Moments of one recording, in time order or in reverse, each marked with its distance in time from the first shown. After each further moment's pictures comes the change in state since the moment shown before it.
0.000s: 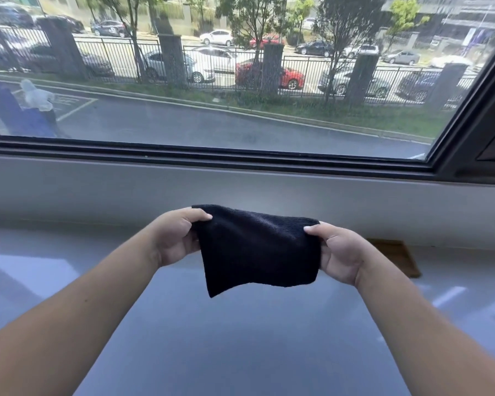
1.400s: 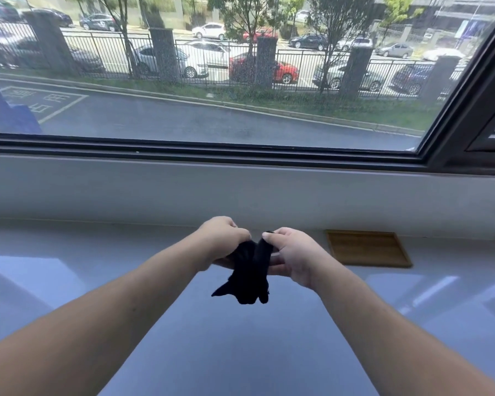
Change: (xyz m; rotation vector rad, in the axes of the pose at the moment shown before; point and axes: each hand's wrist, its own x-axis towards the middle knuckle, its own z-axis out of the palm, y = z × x) left_hand 0.001 -0.026 0.081 0.671 0.114 -0.066; right_hand 0.010 0.039 0.055 -0.217 0.054 0.039
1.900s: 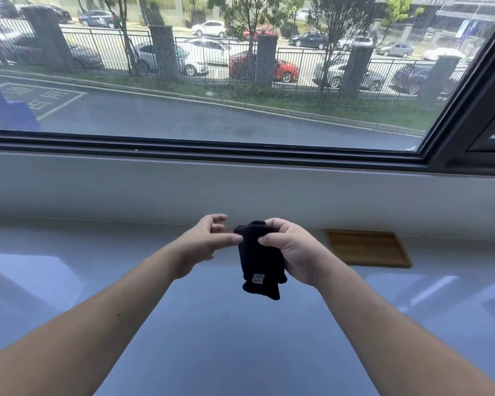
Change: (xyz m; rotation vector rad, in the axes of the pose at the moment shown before) left_hand 0.009 -0.042 -0.028 -0.216 -0.147 0.145; right_hand -0.005 -0.008 -0.001 0.051 -0.150 -0.167
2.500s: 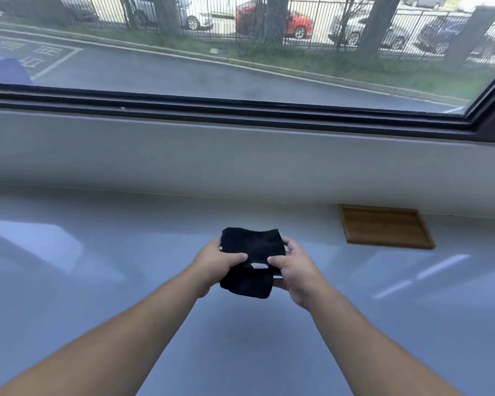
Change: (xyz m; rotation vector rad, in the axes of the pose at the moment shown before) left_hand 0.052 -0.115 0.050 -0.109 0.187 -0.235; right_hand 0.046 0.132 -0.024 0.070 0.289 0.255
